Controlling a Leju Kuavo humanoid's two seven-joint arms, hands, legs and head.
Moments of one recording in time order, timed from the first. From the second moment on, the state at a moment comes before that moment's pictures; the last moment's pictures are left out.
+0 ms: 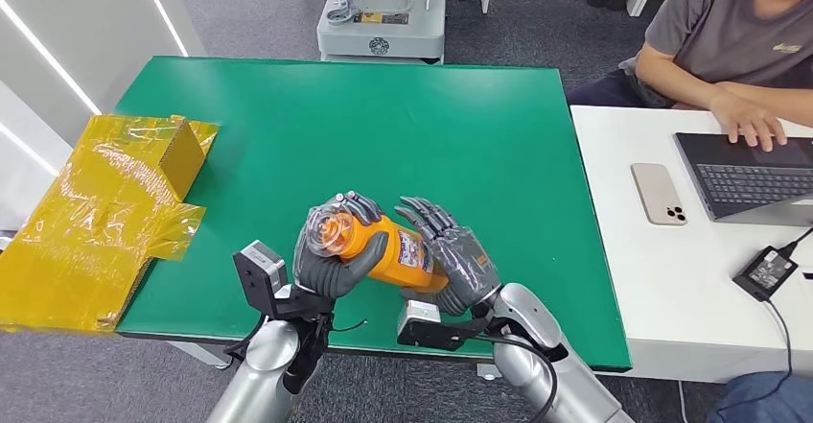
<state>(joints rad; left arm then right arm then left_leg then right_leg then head) -0.23 -0.23 -0.44 -1.26 0.07 -0.07 -0.53 -0.39 -0.09 0.66 -1.11 0.70 -0.19 -0.42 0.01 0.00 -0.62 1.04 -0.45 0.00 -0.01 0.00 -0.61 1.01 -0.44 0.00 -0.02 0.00</state>
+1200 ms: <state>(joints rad) -0.34 -0.16 -0.39 -1.26 -0.08 0.21 -0.53 -0.03 0.04 0.59 -1.65 0.18 -0.54 -0.70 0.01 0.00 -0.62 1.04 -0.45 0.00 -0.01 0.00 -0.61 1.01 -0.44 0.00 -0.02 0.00</state>
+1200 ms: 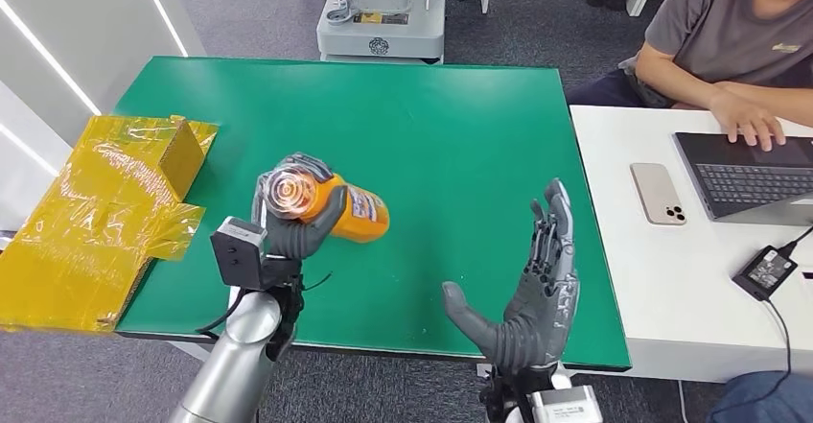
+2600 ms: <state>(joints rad) -0.82 0.22 -0.49 -0.50 -1.20 0.26 -0.19 0.04 0.06 0.59 -1.68 0.18 -0.41 -0.70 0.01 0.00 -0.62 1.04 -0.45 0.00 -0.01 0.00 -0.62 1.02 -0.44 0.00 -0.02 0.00</state>
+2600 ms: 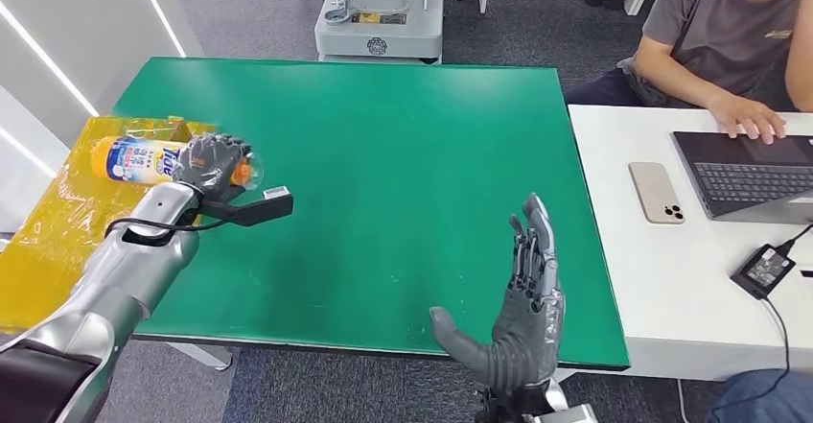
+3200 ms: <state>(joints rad) -0.80 0.25 -0.54 -0.32 -1.25 0.13 -0.17 0.02 0.08 0.59 -1.68 0.18 -0.41 -0.69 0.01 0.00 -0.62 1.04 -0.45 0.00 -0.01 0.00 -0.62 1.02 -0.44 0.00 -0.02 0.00</state>
